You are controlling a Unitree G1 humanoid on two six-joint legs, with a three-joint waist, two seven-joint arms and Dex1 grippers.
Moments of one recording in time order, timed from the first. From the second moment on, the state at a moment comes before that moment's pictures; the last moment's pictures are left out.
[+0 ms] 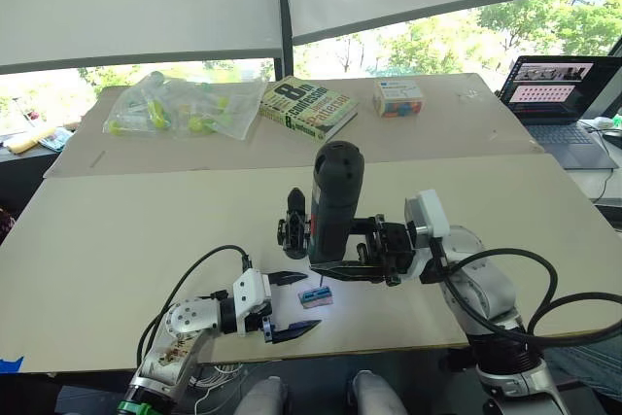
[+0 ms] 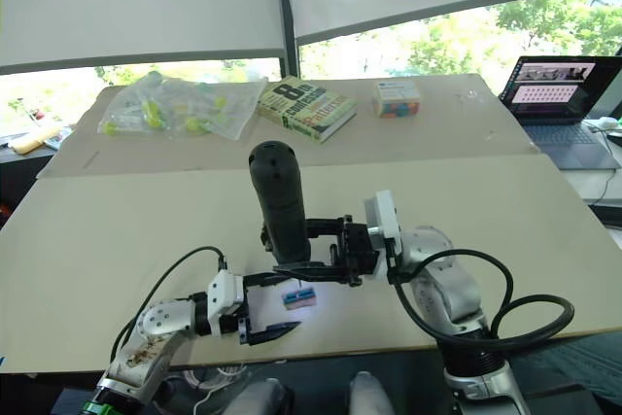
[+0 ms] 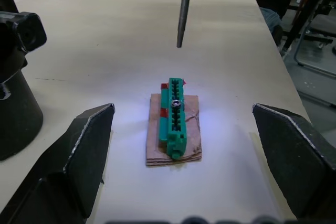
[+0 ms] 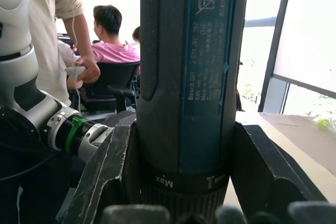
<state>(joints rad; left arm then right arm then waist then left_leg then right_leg) -0.03 0.42 -0.19 0.00 -0.26 -0.12 -1.05 -0.39 -0.35 0.13 -0.23 0.60 0.18 1.26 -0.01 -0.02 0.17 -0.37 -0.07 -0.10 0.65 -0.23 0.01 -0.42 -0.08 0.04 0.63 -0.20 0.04</state>
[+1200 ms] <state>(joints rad) -0.04 0.42 -0.20 -0.02 -0.26 -0.06 -1.03 -0.42 -0.32 0.18 -0.16 0.56 0.18 1.24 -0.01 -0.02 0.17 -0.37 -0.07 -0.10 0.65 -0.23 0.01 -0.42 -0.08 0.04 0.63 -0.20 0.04</state>
